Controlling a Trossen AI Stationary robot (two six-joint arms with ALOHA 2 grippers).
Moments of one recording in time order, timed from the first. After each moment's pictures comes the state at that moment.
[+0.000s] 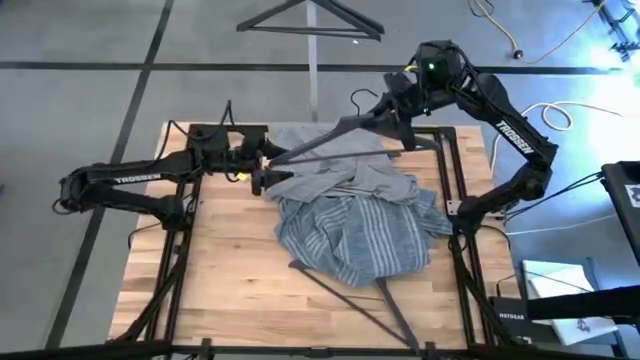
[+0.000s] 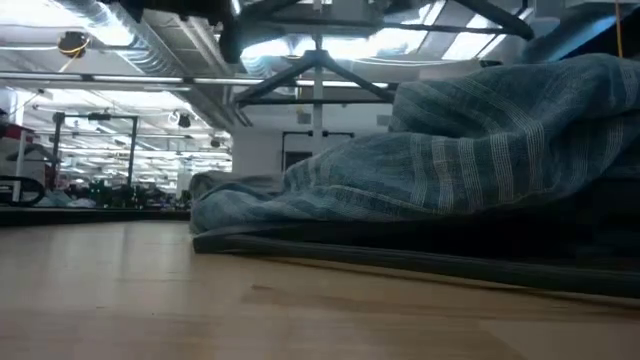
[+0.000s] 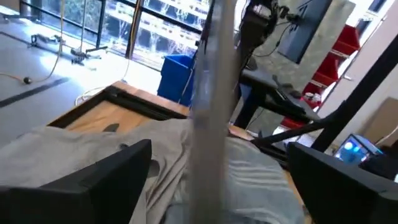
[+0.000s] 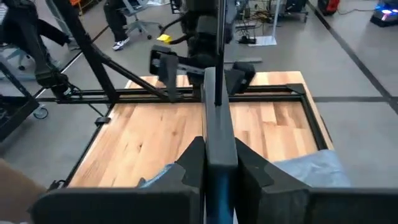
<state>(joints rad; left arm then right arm) 0.30 1.04 0.79 0.21 0.22 -0.31 -0.56 1.44 1.87 -0.93 -0.71 -0.21</state>
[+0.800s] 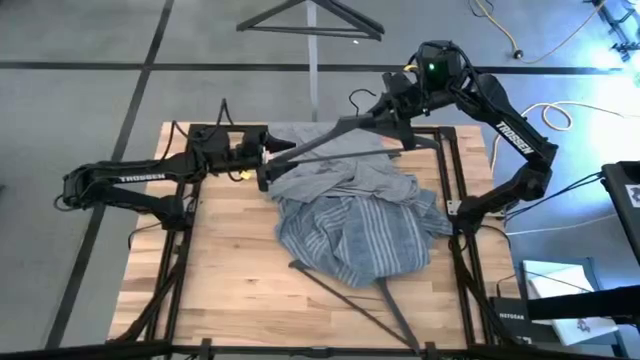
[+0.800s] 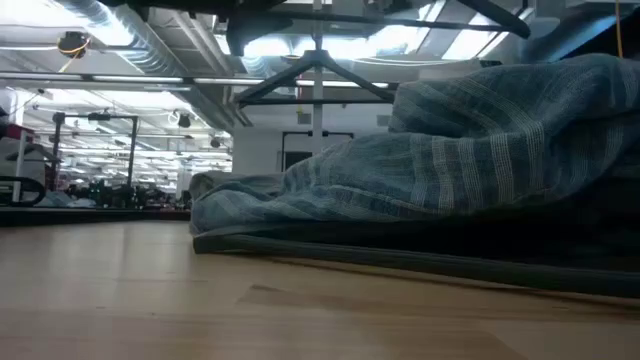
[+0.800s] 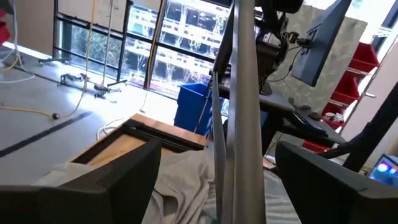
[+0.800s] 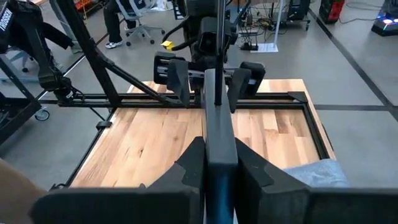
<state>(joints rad) 0.28 1.08 0.79 0.33 0.09 -0.25 -0.56 1.44 1.87 -0.90 -0.72 -0.20</state>
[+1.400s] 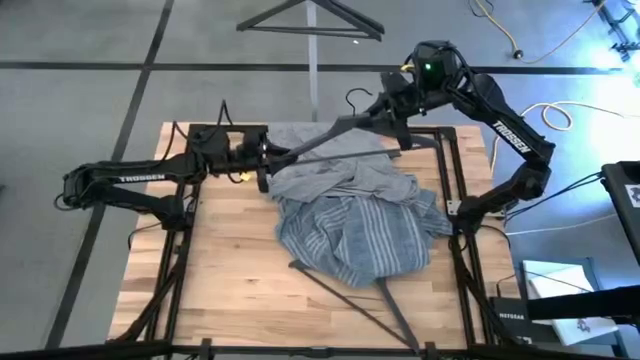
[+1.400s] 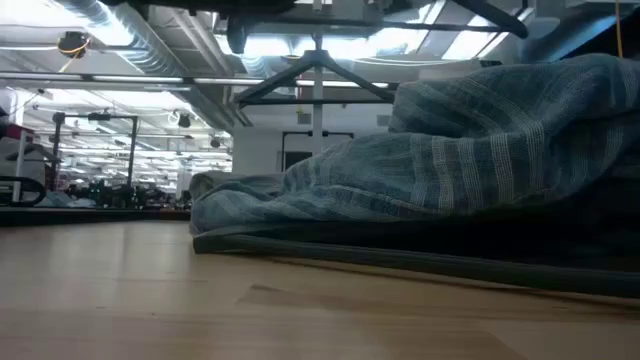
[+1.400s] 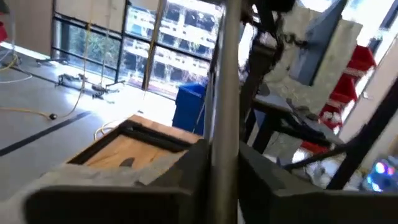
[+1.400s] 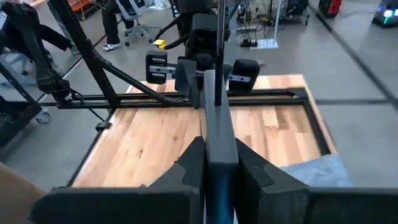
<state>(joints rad) 0.26 1.08 0.79 0.31 0.09 -0.26 -0.56 1.46 1.87 -0.90 -0.71 -0.16</state>
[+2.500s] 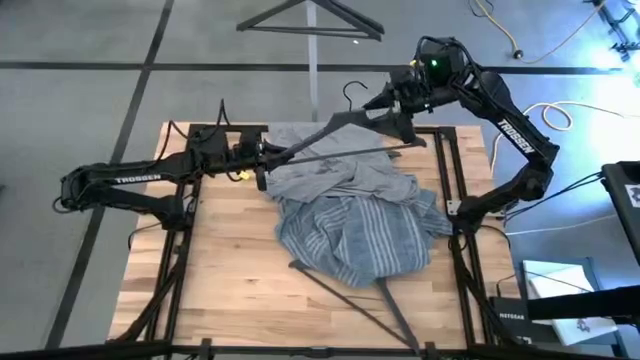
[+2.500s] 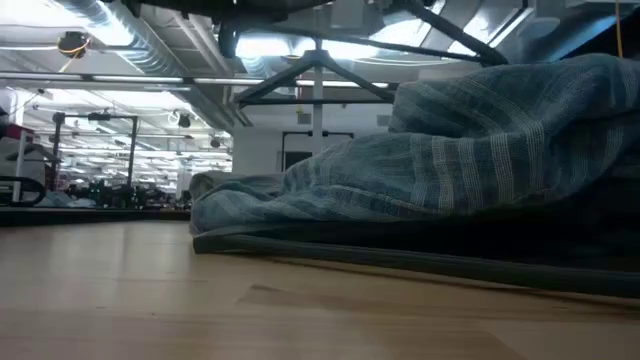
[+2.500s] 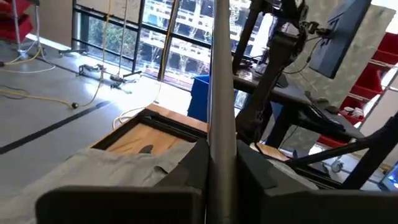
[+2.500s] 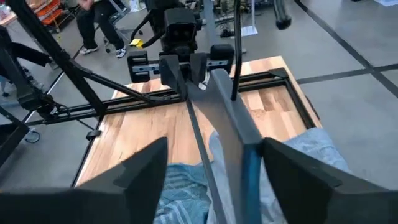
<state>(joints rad) 0.30 1.04 0.79 0.23 0.03 -0.25 -0.63 1.42 1.87 -0.95 -0.65 -0.09</state>
